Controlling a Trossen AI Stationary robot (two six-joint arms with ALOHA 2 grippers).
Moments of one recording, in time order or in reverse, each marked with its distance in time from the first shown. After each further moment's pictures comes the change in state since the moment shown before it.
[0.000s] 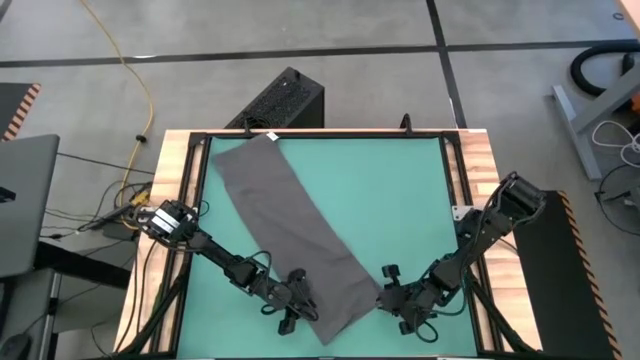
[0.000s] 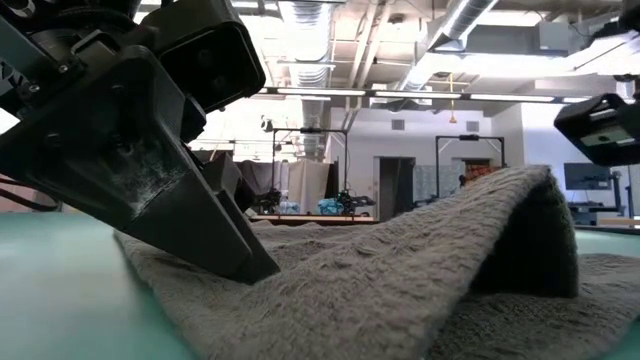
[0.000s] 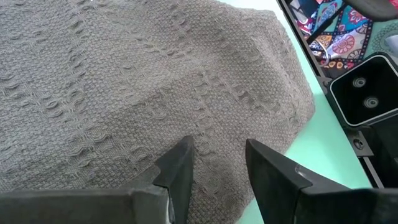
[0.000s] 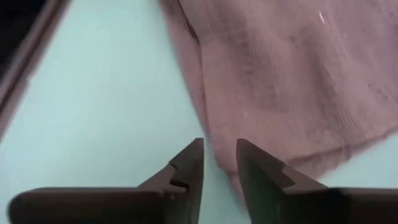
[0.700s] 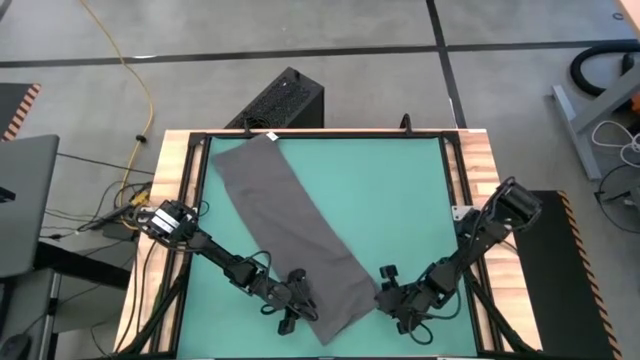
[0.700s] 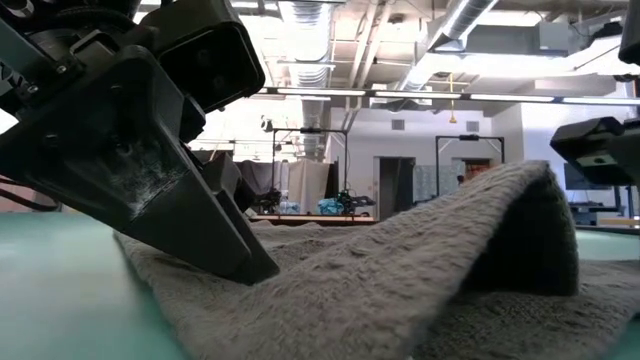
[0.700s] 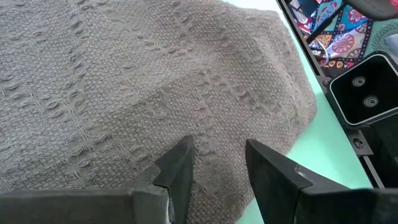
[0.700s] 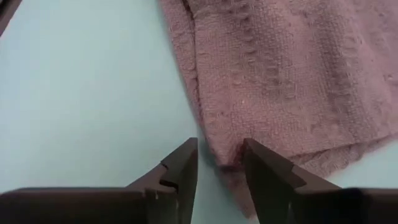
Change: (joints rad) left arm 0.000 0.000 -0.001 0.001 0.001 0.003; right arm -0.010 0.088 0.005 0.021 -0.011 -0.023
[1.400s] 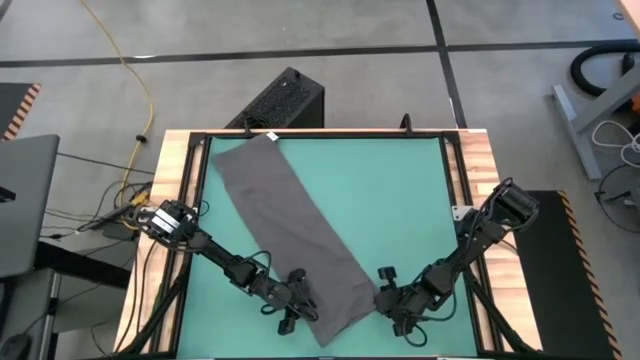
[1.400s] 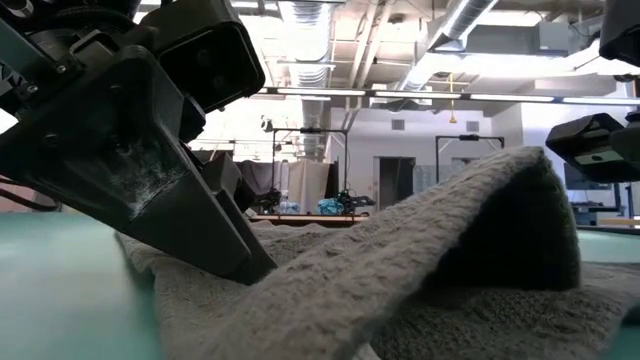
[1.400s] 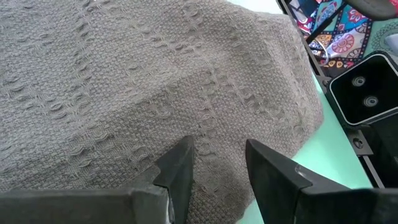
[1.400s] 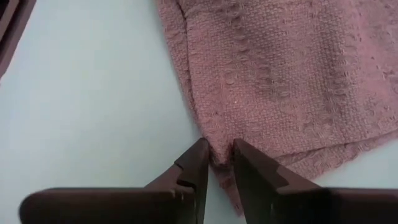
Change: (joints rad) left arm 0.000 0.000 0.000 0.000 0.001 0.000; right arm -0.008 0.000 0.067 -0.071 -0.032 0.056
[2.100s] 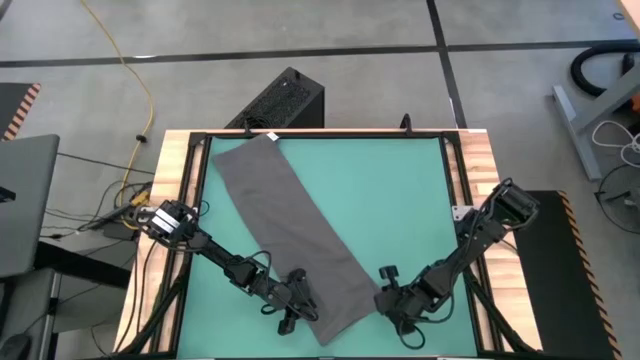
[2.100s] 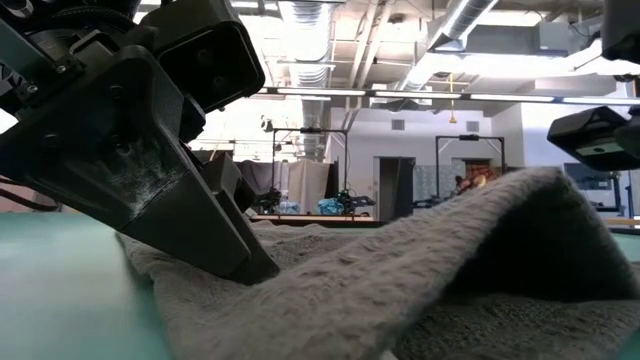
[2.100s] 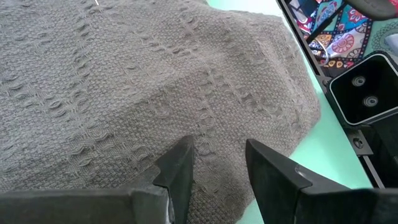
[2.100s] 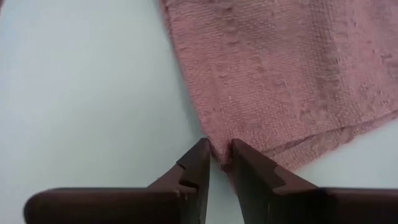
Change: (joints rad) left arm 0.000 0.000 0.000 0.000 0.000 0.000; right arm -0.017 0.000 0.063 -0.166 -0.036 -0.011
